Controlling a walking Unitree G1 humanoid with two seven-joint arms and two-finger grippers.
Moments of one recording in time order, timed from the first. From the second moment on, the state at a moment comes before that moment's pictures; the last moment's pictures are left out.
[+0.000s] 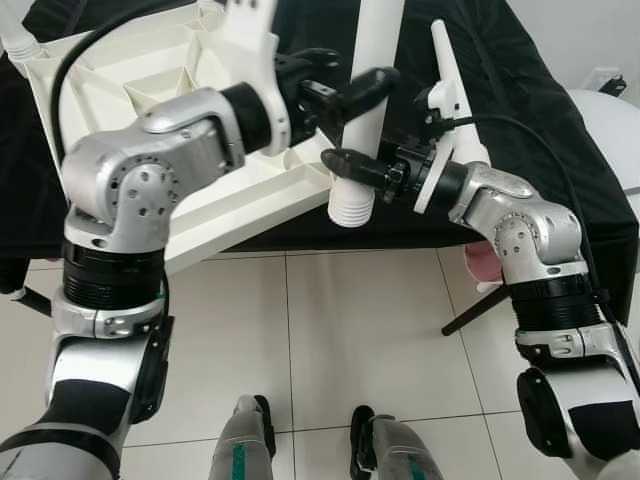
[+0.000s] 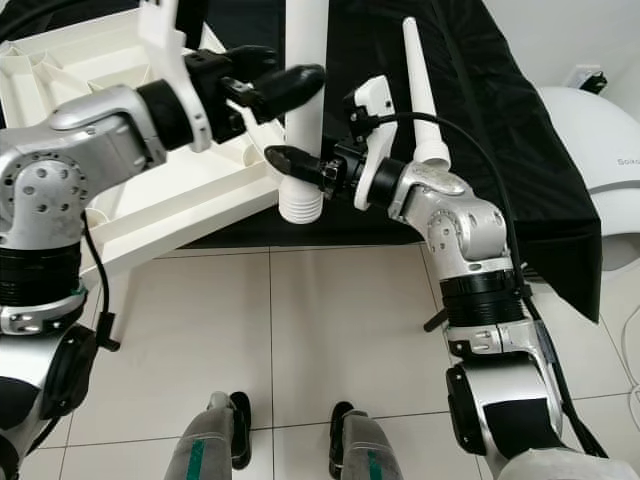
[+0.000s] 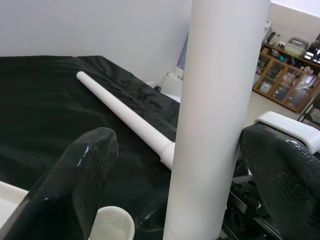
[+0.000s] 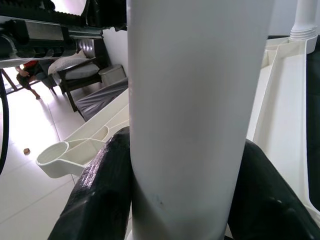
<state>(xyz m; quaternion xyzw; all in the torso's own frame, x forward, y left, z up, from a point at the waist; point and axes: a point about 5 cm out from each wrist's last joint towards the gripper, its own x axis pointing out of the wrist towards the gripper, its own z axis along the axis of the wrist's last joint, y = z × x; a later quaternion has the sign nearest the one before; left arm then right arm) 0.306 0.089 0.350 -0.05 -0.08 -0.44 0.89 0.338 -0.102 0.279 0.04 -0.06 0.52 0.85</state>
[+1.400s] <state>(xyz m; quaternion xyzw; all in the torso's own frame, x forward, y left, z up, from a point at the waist) 0.318 0.103 0.243 0.12 0.02 -0.31 0.94 0.353 -0.126 0.290 0.16 -0.14 0.38 0.90</state>
